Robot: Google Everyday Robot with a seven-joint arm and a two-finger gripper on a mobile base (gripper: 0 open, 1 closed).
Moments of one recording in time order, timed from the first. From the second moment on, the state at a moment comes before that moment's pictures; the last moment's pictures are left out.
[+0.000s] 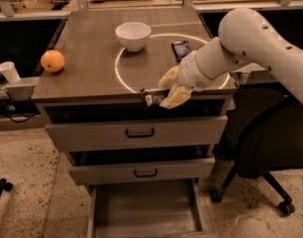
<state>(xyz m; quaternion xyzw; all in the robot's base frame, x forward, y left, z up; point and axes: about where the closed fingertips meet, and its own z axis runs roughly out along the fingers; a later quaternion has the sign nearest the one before) 0.603 -0.053 0.811 -0.70 0.63 0.13 0.32</state>
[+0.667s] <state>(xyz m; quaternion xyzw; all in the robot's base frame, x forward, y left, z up) 0.603 -0.053 0.815 -0.70 0.63 0.13 0.32</state>
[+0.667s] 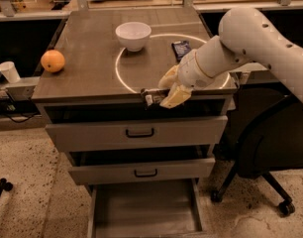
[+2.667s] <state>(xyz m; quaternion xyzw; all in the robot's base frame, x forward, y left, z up) 0.481 -0.129 0.691 -0.71 0.62 0.16 0.30</state>
